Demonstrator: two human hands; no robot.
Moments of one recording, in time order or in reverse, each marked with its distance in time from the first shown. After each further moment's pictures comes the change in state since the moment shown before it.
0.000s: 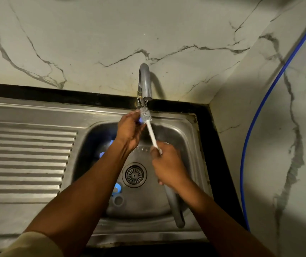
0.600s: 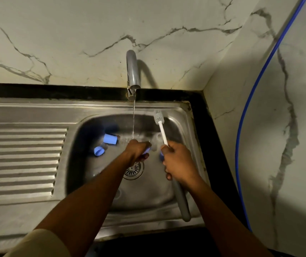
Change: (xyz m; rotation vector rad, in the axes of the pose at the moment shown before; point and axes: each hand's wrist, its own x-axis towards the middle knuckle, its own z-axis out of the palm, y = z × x) left_hand -0.007 -0.079 -0.051 1.164 0.029 -0.268; right_hand 0.000 0.046 -0.014 0.299 0.057 0.233
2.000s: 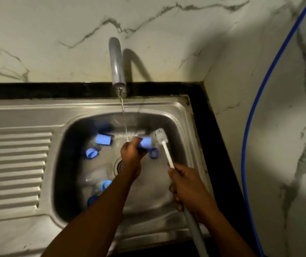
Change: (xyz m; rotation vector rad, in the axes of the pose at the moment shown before) left_hand 0.018 -0.023 0.036 -0.812 0.188 0.098; right_hand -0.019 0.030 -0.028 0.163 -0.129 0.224
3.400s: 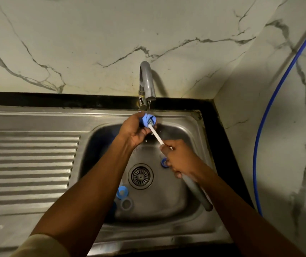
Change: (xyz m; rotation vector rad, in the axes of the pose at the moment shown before) left_hand 0.001 0.150 0.015 -0.229 -0.279 -0.190; right_hand 0.037 -0.071 0.043 -0.368 -0.119 -0.241
